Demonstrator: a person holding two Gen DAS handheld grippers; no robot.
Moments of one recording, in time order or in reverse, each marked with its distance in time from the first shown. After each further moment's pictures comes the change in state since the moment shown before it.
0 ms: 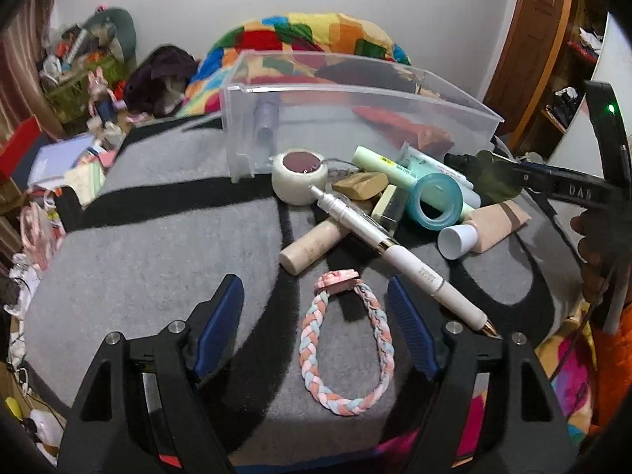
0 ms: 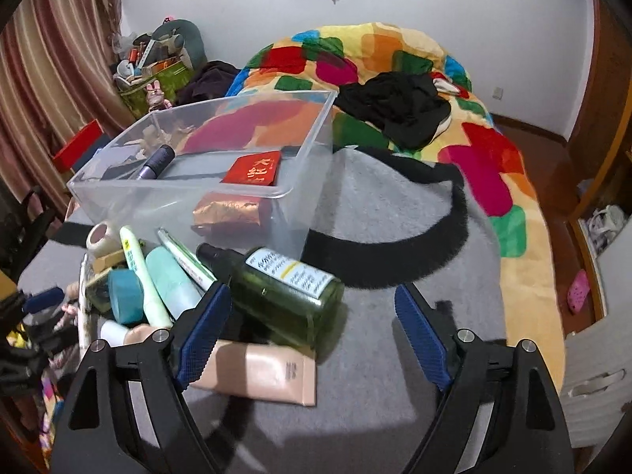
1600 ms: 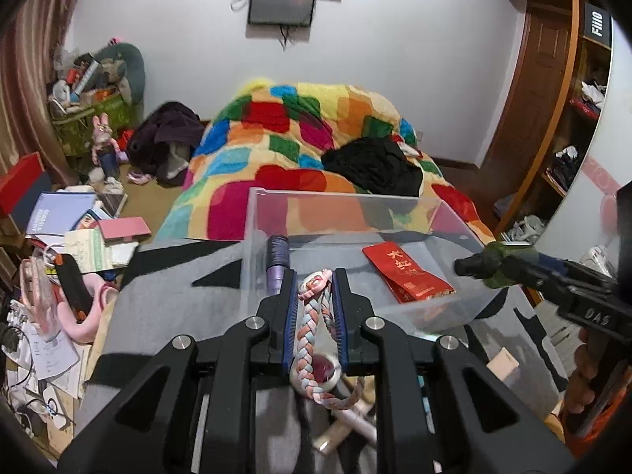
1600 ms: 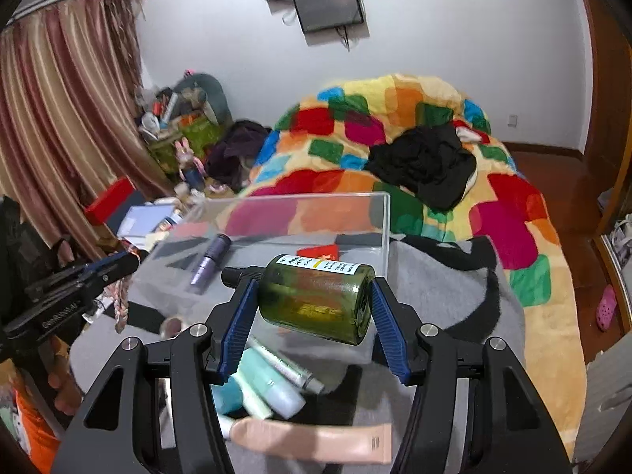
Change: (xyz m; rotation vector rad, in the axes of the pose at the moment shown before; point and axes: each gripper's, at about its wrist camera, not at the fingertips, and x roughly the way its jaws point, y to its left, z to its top) left arm -0.007 0.020 0.125 -0.058 -0.179 -0.030; right arm -0.034 0.036 0.058 0.046 -0.161 0.095
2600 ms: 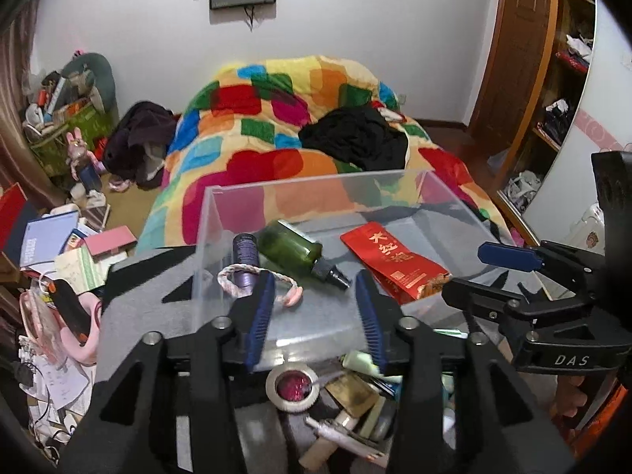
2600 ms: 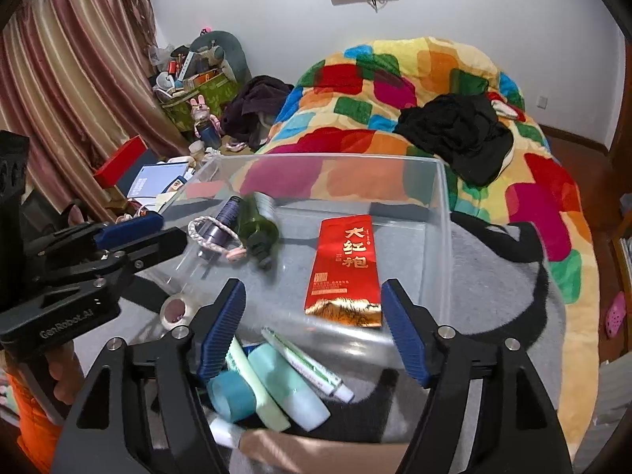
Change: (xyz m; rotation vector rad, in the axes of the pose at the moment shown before) left arm 0.018 -0.033 0.009 0.132 0.082 -0.007; right arm 0.034 0.017 -0.004 -0.063 0.128 0.056
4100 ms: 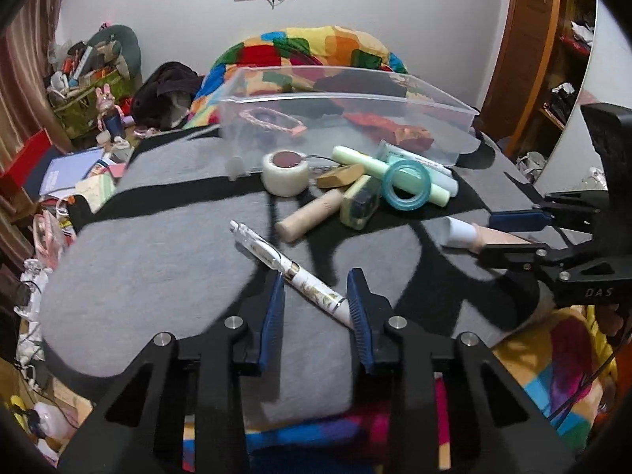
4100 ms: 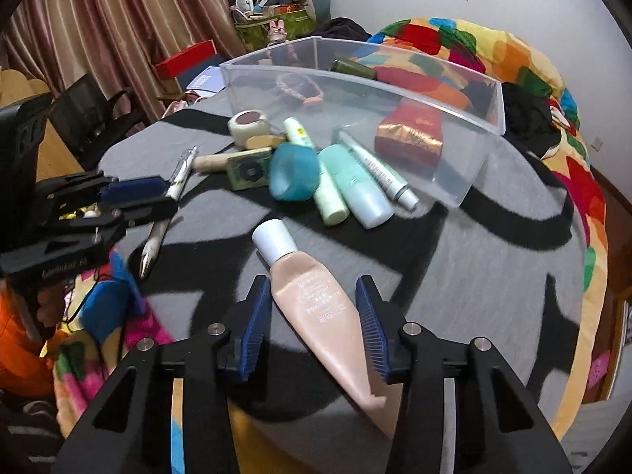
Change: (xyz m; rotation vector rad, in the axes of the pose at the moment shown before) left arm -0.048 -0.016 -0.151 -0.045 0.057 0.067; right arm -0.024 0.015 -0.114 -0.303 0.177 0.114
